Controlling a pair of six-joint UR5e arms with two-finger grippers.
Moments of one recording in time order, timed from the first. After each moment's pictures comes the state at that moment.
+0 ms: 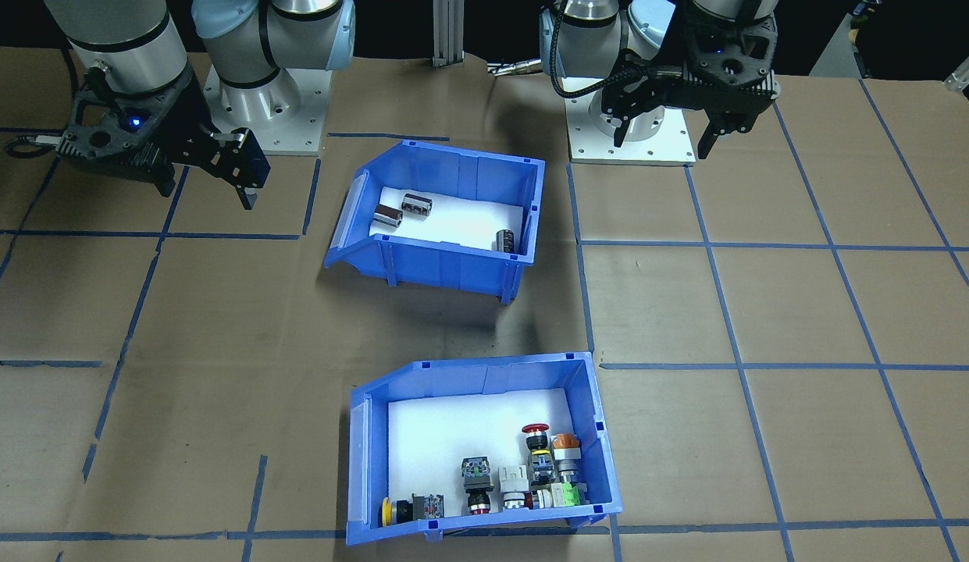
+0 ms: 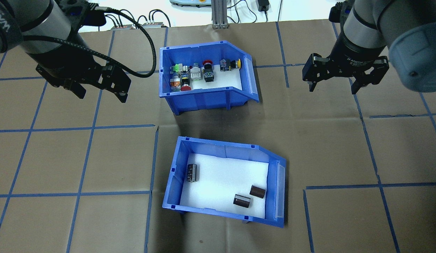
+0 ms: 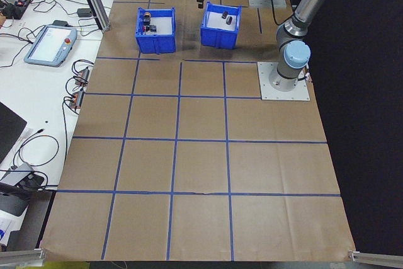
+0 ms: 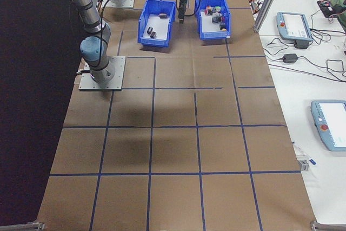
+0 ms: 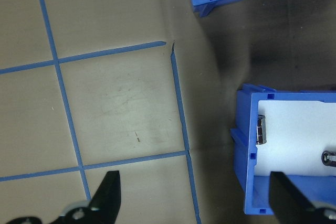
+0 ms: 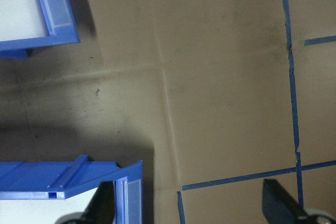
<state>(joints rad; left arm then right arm) -1.58 -1.46 -1.57 -1.67 1.57 0.14 1.56 -1.62 1.66 -1.63 -1.60 0.14</state>
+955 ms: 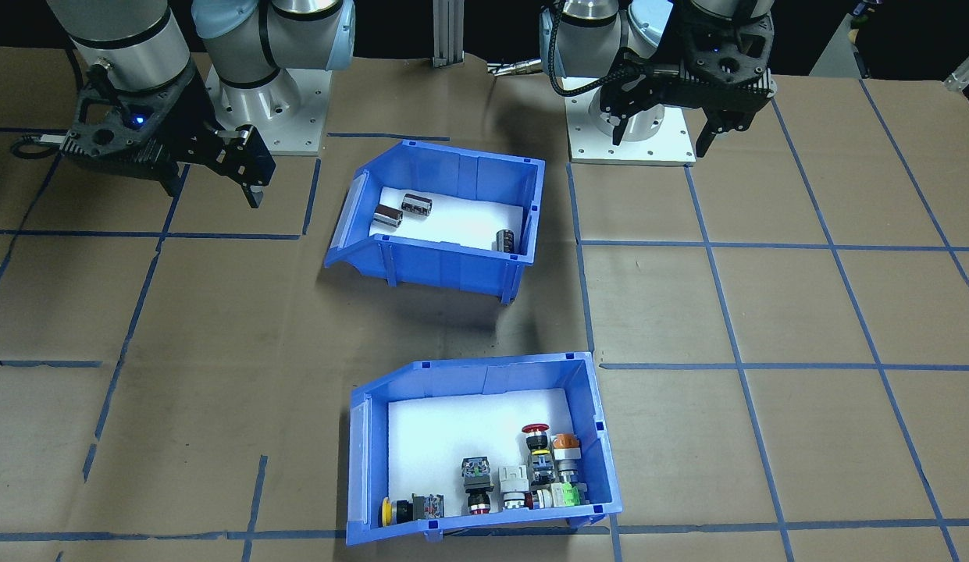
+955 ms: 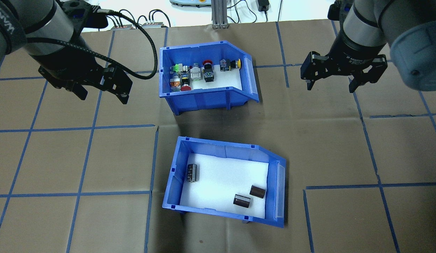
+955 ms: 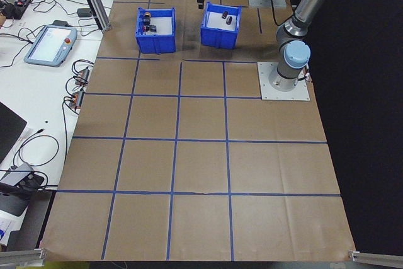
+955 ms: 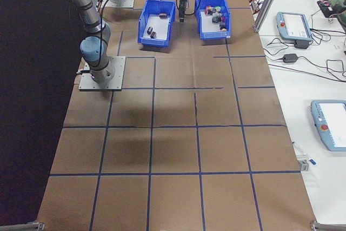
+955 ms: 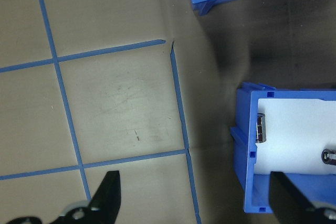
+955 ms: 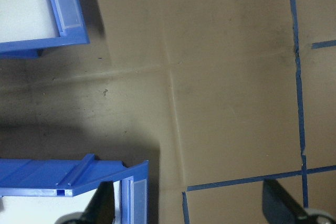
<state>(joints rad) -1.58 -1.47 -1.58 -1.65 1.57 0.14 1.56 -1.62 1.65 -1.63 -1.59 0.11</state>
